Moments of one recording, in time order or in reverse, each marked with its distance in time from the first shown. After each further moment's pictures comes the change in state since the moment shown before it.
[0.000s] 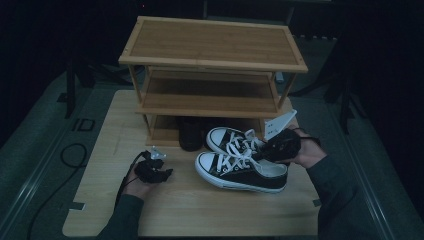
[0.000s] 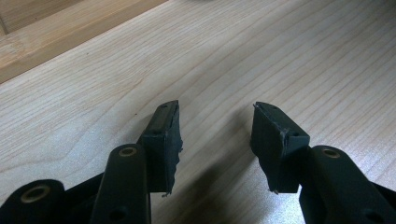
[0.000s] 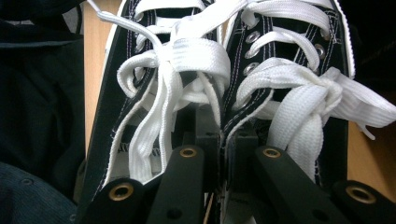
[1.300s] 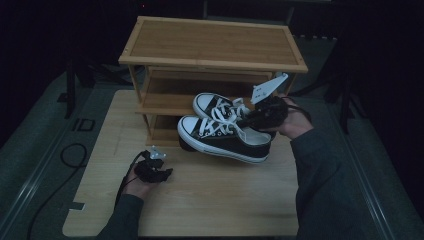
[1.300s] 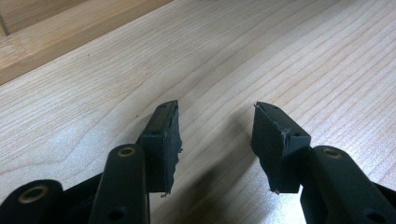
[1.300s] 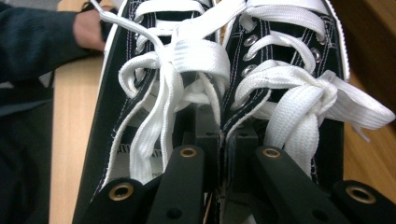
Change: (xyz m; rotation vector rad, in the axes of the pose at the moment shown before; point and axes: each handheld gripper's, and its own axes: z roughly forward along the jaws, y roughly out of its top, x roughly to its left) left arm 0.002 0.000 0.001 -0.007 -0.004 -0.003; right arm -0.036 0.073 -0.018 -0.104 -0.109 0.010
